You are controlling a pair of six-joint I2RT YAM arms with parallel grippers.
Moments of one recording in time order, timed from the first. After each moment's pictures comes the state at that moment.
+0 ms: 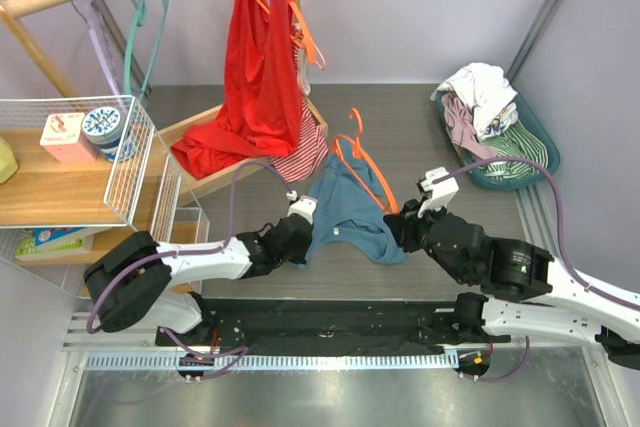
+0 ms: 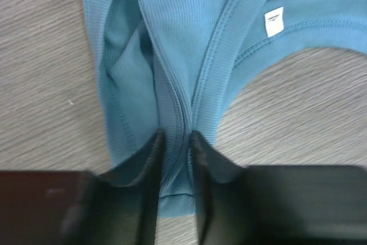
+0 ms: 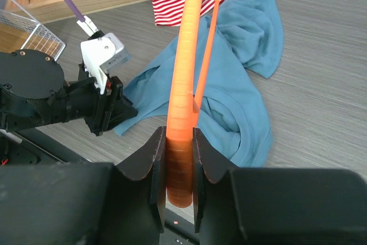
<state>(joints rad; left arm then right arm) -0.98 1.38 0.55 -0.01 -0.31 -0.48 1.22 0.68 0.89 -0.63 0.66 0.49</state>
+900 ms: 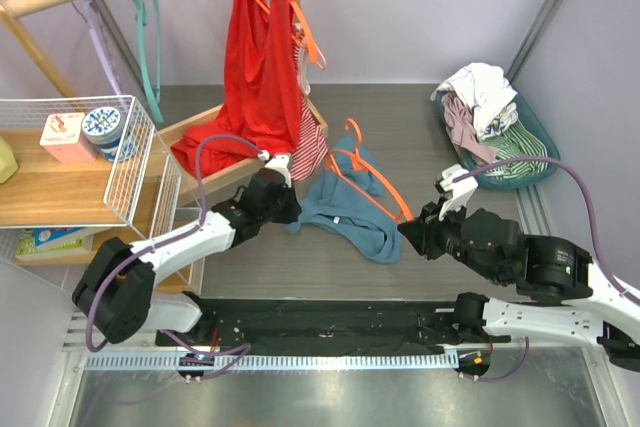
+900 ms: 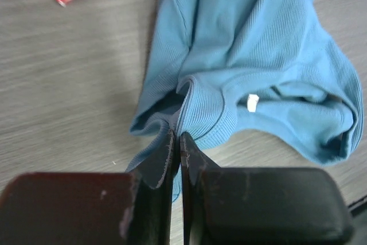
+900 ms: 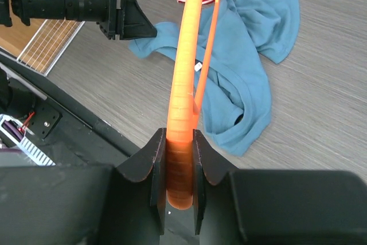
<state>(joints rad) -0.68 1.32 0.72 -0.07 -0.09 -0.50 1.22 0.66 1.07 -0.87 0.52 0.47</state>
